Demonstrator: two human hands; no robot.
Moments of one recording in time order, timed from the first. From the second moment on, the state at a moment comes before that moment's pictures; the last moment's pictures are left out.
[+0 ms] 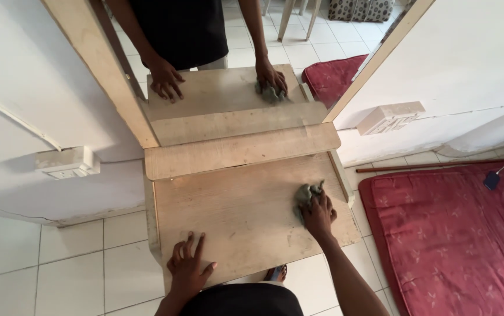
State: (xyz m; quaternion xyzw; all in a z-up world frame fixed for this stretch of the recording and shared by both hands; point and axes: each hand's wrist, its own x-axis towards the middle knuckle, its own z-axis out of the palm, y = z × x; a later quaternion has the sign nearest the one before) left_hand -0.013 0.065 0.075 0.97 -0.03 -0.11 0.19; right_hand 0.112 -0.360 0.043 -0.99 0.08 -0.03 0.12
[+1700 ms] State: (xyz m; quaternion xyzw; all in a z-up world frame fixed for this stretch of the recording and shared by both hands) left_hand -0.045 0.024 0.057 0.99 0.06 -0.13 0.05; right_hand 0.074 -0.051 0.135 -0.92 -0.29 0.24 0.10
